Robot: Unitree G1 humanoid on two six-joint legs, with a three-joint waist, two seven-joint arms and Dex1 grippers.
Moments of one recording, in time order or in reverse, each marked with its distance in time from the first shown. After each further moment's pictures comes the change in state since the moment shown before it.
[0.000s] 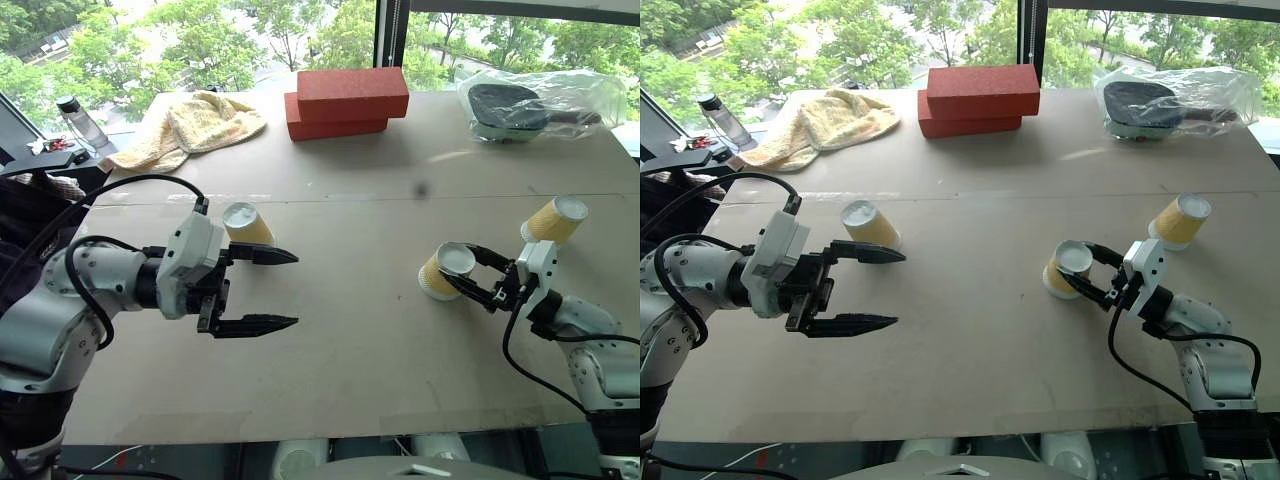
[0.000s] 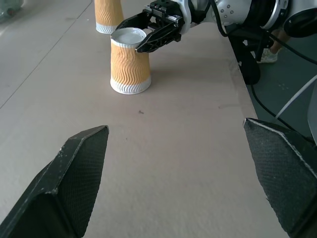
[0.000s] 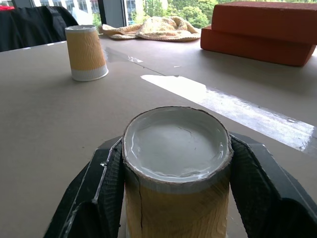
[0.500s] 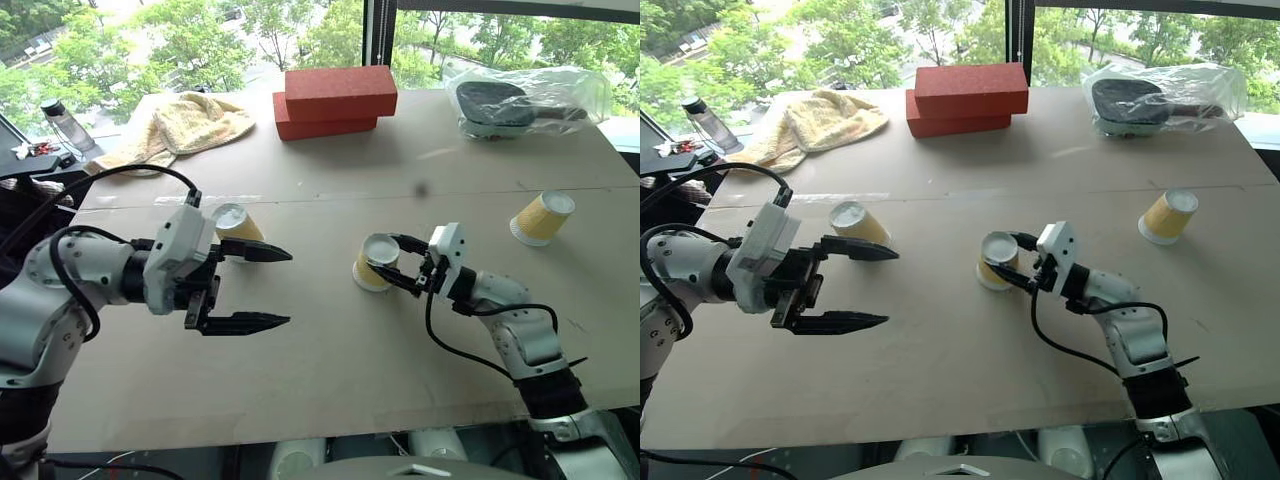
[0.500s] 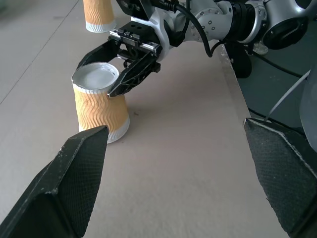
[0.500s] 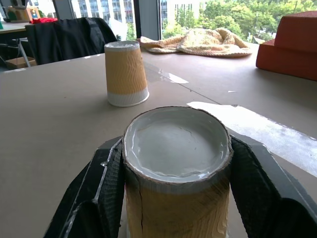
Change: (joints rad) left arm 0.006 0.056 0.036 0.011 0.003 0.025 -0.025; right arm -0.255 0.230 0.274 0.075 -0.166 0.063 -0.133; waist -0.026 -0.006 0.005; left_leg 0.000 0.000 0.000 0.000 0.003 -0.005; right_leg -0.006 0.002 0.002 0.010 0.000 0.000
